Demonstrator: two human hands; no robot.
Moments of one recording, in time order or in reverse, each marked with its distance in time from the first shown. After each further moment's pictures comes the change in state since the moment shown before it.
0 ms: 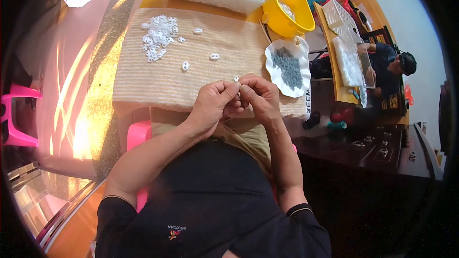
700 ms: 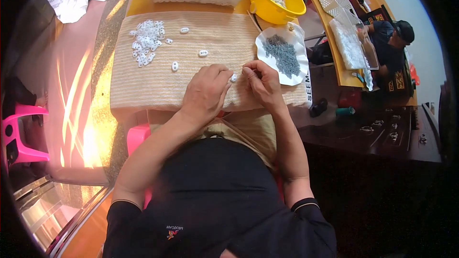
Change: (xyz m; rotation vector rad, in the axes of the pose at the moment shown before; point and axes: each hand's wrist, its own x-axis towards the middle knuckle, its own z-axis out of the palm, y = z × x) left_hand 0.017 0.007 -0.005 1.615 -0.004 0.897; right_hand 0.009 0.019 -0.036 -0.501 0.223 -0.123
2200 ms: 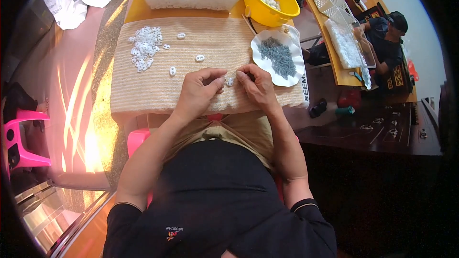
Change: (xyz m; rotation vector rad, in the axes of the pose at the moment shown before) left_hand 0.004 -0.010 0.004 -0.906 -0.024 -0.626; right_hand 0.000 0.002 0.002 -0.086 0.004 -0.056
